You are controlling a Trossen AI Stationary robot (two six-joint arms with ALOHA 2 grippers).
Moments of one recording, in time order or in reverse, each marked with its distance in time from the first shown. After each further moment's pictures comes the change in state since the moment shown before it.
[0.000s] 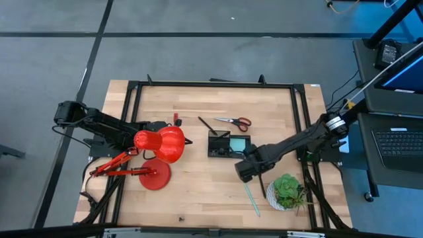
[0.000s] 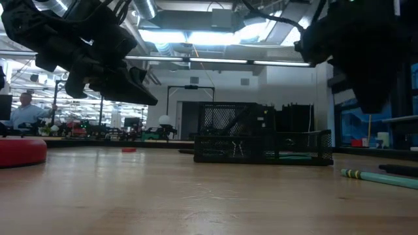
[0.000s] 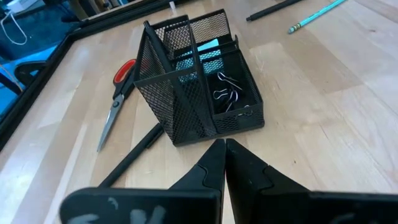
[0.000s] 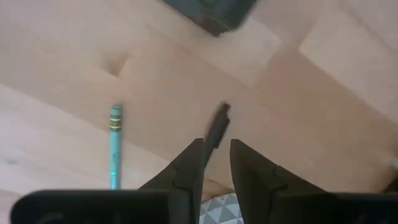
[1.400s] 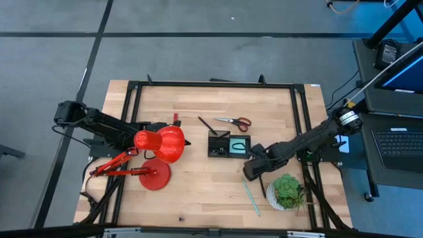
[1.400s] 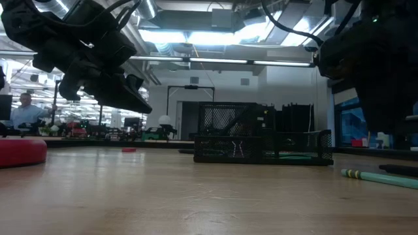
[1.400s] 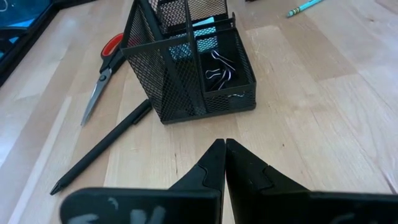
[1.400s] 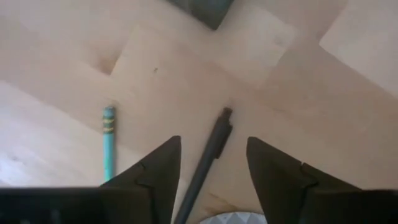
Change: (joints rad) left arm -0.004 0.000 0.000 -0.068 0.004 -0.078; right arm 0.020 -0.177 -0.289 0.291 0.022 0.041
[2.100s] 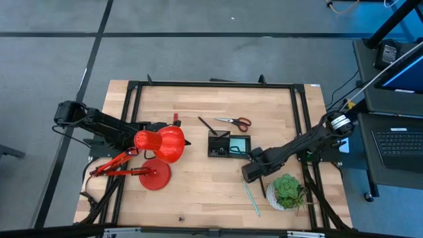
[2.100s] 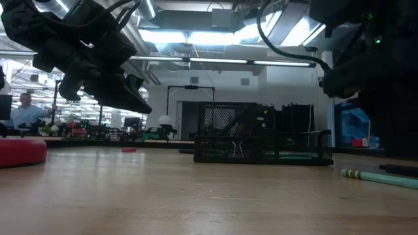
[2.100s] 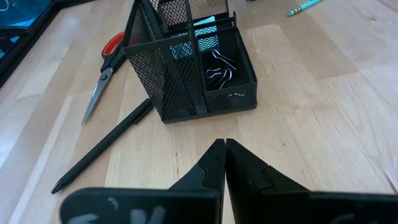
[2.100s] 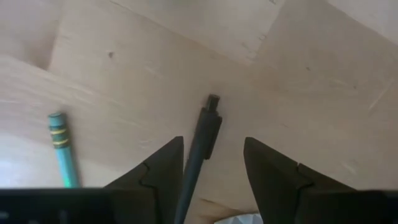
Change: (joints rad) left arm 0.000 0.000 0.000 -0.002 -0.003 0.000; right arm 0.011 0.116 0.001 0.005 -0.062 0.109
